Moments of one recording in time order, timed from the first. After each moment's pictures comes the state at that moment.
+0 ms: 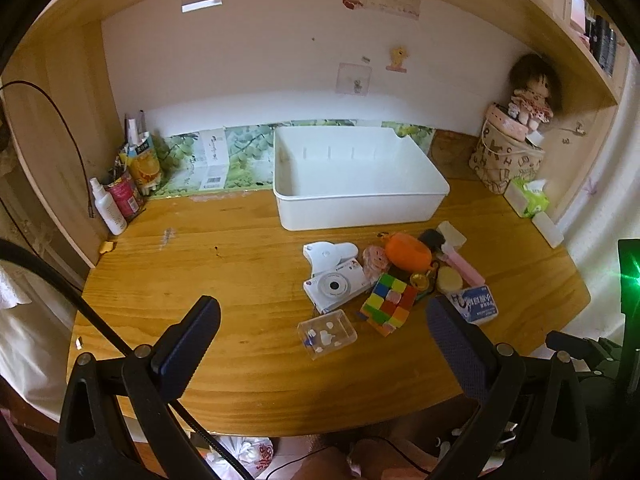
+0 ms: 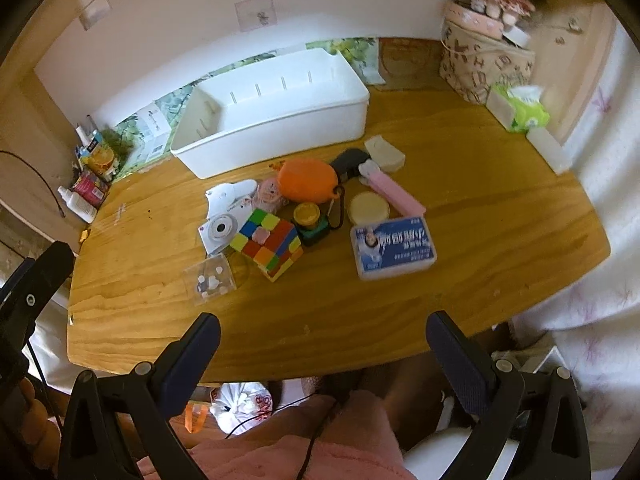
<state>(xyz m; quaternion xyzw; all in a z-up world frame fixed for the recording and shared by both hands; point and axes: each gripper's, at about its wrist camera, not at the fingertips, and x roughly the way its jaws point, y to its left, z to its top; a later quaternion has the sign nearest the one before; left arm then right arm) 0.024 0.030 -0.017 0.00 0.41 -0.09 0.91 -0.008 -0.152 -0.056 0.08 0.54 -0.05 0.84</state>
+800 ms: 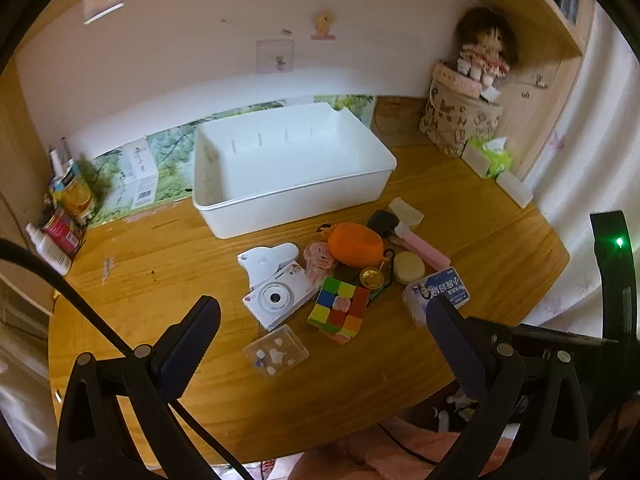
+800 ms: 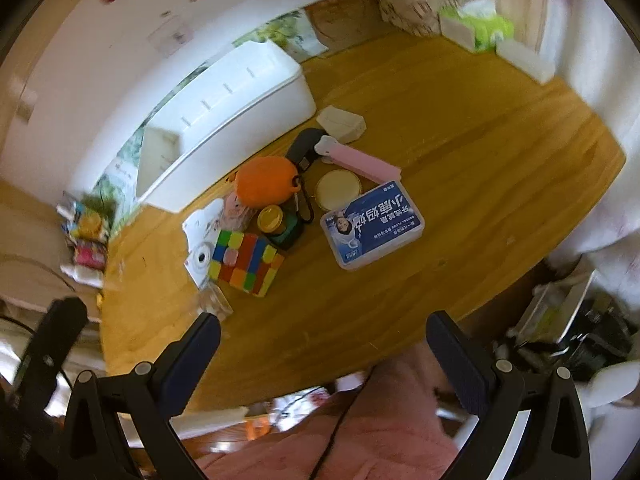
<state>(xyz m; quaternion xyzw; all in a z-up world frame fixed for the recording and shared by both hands) 0.070 -0.027 -0.028 0.05 0.44 -0.18 0.88 0.015 -0.217 -0.083 0.25 0.56 -0.08 0.79</state>
